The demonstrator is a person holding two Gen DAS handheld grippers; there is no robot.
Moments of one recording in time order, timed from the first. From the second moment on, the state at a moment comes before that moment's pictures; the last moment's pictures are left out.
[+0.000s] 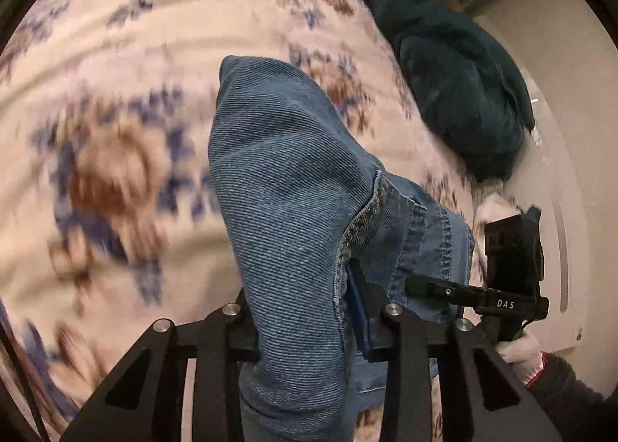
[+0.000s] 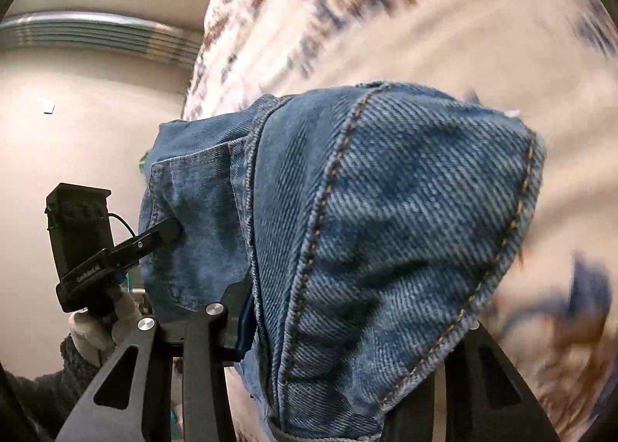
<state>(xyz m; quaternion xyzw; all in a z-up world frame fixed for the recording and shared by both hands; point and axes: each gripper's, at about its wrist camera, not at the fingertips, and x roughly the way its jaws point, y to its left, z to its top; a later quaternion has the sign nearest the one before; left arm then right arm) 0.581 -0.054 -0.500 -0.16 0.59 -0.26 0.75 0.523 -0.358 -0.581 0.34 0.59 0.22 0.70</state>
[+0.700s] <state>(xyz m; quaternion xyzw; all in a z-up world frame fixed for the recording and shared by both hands) 0.844 0.006 -0.611 -0.15 0.61 -0.19 0.76 0.846 -0.307 -0.619 0.26 0.63 0.16 0.71</state>
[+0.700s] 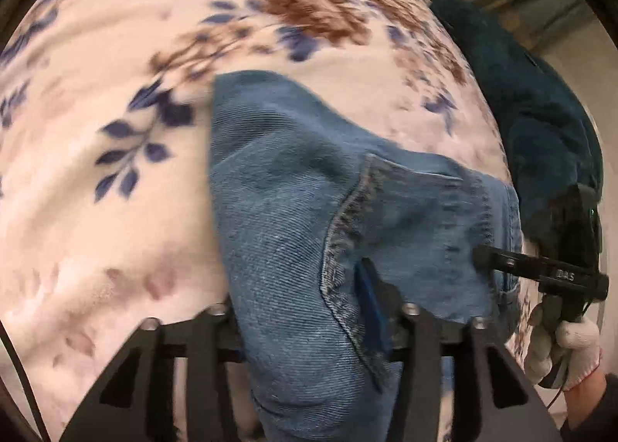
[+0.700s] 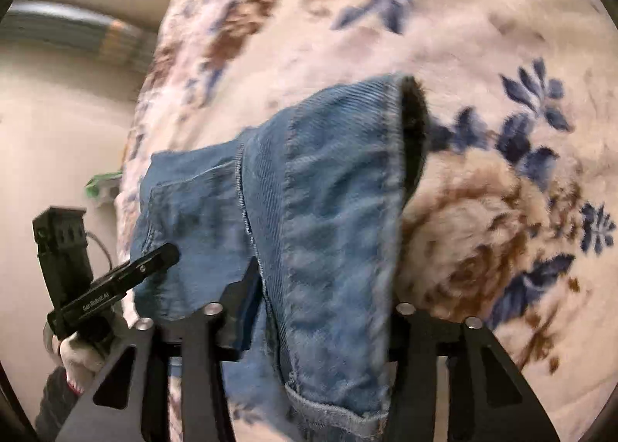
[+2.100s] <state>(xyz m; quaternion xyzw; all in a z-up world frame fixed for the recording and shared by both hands) 0.525 -0.029 -0.291 0.03 0.46 -0.01 0.88 0.495 -0.239 -0.273 0.02 0.49 -0.07 0.87</state>
